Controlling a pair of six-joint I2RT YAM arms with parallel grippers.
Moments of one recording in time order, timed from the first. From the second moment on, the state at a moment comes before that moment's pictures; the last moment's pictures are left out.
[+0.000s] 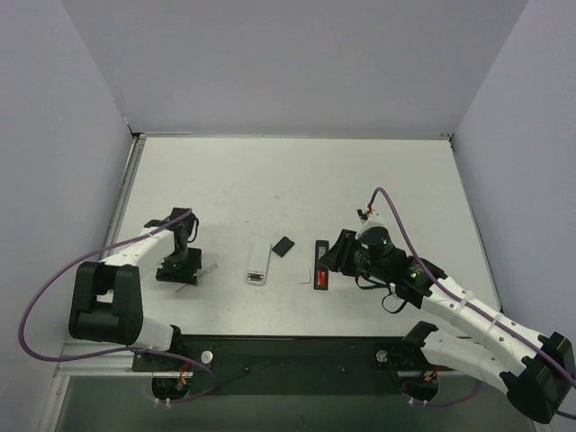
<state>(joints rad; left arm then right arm) -0.13 1.43 0.77 -0.87 -0.20 -1.64 0.74 0.90 0.61 -0.33 0.03 0.80</state>
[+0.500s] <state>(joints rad) -0.16 1.45 0.76 -0.87 -0.20 -1.66 0.74 0.91 0.61 -0.33 0.03 0.78</state>
